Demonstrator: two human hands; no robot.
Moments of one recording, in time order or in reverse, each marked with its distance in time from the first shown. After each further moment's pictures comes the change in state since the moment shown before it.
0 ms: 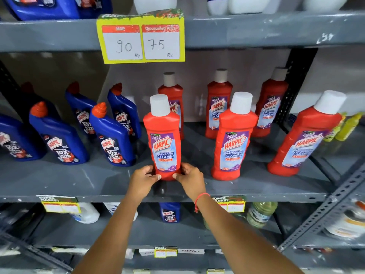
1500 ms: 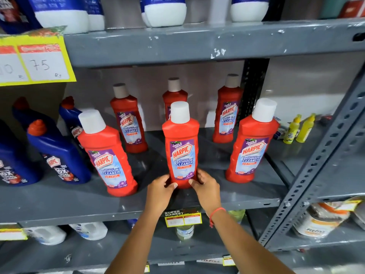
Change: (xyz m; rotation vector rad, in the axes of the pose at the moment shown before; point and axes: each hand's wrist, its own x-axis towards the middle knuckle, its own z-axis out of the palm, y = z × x) left_hand -0.028 0.073 0.162 0.188 0.058 0.216; right_hand -0.007 0.050 -0.151 0.032 0.236 -0.020
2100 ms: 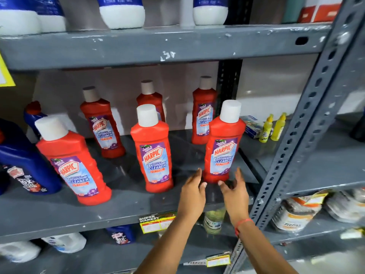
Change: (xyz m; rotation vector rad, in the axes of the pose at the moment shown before) left_hand -0.037 0.086 0.104 -0.068 -0.164 0.213; right_hand -0.005 0.034 -0.114 0.098 0.359 0.168
